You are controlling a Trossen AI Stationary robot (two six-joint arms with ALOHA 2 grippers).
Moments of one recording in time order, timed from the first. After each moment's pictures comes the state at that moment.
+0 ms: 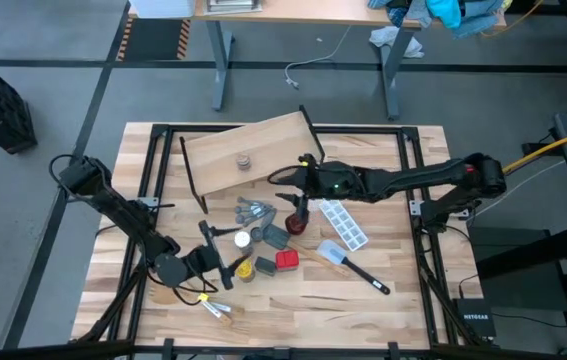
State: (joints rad) left arm -0.75 1.47 0.63 0.74 -1.27 0.20; right arm -0.04 1.53 0.98 0.23 0.12 -0.04
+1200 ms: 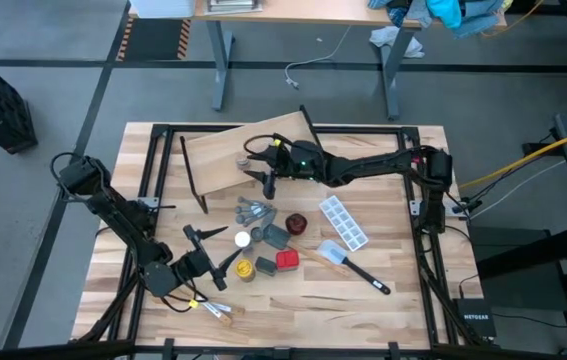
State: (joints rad) left arm -0.85 1.47 0.63 0.74 -1.48 0.25; right arm -0.22 1.91 1.23 0.53 -0.06 -0.06
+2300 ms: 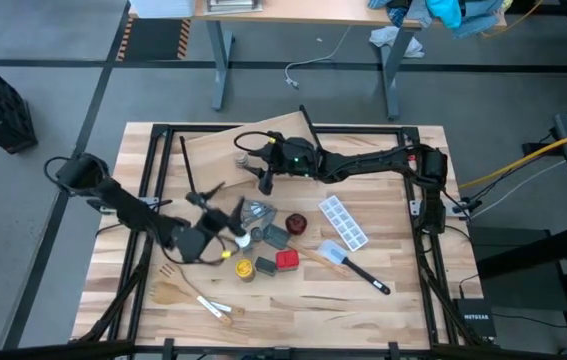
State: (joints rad) left arm -0.49 1.40 0.59 0.74 -1.57 0.37; right arm -0.24 1.95 1.28 0.42 -0.01 -0.06
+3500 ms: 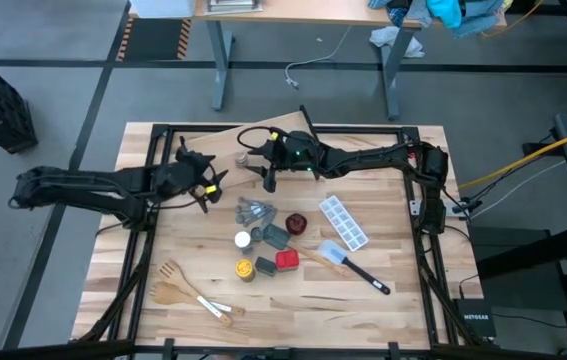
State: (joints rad) left arm 0.09 0.85 0.59 -0.29 -0.64 -0.23; right arm -0.28 1.94 1.28 0.44 -0.15 -0.14
